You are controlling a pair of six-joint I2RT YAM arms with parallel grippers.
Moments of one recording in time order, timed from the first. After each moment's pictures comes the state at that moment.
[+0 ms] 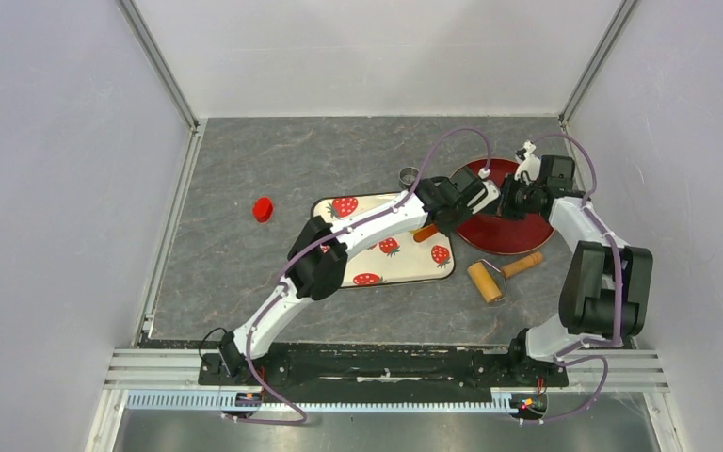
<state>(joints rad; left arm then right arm) -1.00 2.42 2.25 -0.76 -0.15 0.13 -0.17 1.53 0.97 -0.37 -0.61 0.15</state>
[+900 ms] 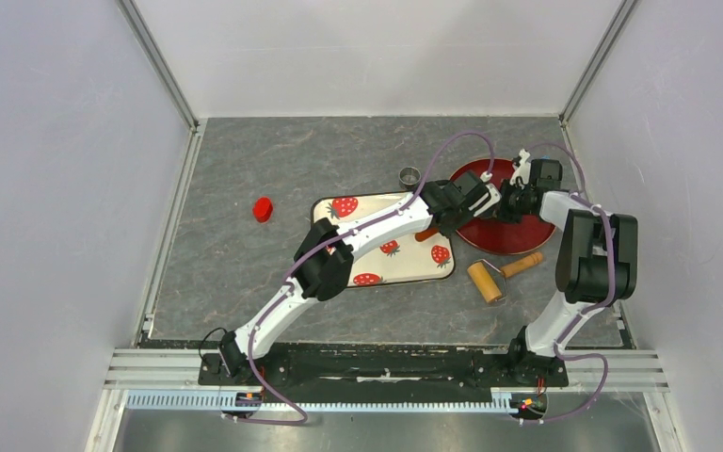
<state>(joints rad) -1.01 2.49 2.32 -0.80 -0.20 0.14 -0.16 1.75 0.99 -0.24 -0.47 0.19</state>
